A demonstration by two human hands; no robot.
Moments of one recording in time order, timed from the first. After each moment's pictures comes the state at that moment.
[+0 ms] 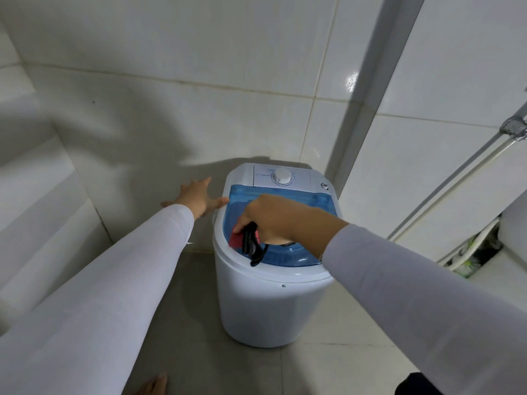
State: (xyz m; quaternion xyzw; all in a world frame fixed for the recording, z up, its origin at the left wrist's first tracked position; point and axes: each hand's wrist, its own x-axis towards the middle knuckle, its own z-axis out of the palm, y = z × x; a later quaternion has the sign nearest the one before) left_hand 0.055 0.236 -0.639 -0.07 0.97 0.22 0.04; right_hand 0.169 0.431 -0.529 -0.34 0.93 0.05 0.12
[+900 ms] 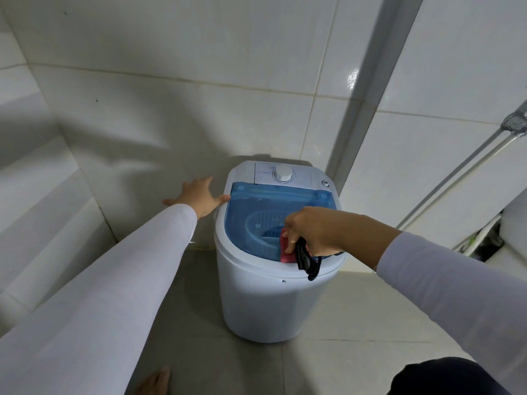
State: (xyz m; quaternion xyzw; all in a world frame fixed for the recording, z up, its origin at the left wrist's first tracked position) left_hand 0.083 0.250 -0.624 -0.08 0.97 0.21 0.02; right_hand 0.182 0.494 -0.535 -0.33 0.92 0.10 0.17
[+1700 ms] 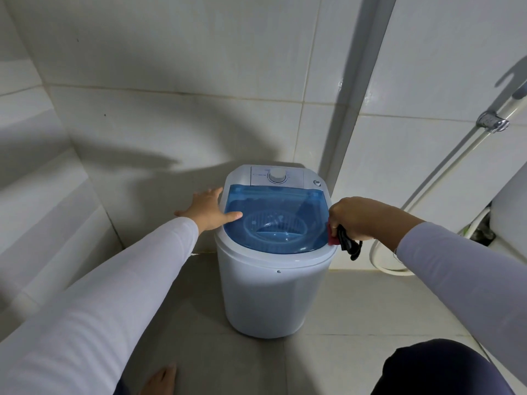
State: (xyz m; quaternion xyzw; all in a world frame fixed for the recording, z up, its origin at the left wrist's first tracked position) left_hand 0.132 0.271 -0.606 -0.04 0.97 0.24 0.06; right_hand 0.181 0.568 -0.536 -0.18 0.96 0.15 0.13
